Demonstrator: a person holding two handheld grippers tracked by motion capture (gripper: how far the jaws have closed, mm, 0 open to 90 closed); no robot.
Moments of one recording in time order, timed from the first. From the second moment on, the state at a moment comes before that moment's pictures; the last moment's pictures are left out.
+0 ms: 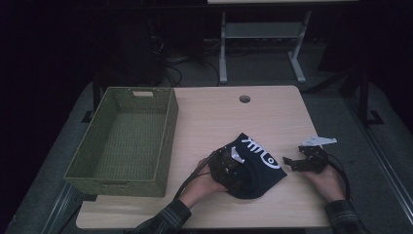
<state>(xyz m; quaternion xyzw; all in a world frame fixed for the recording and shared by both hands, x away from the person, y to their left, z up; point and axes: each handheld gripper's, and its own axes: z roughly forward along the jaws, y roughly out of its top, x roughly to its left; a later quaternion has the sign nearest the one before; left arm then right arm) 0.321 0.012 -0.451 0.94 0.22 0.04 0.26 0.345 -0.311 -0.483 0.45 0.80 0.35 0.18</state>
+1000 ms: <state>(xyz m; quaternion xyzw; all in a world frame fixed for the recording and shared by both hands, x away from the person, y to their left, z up) 0.342 0.020 -0.445 0.95 0.21 0.03 0.24 0.345 -0.311 -0.483 0.45 0.80 0.35 0.18</state>
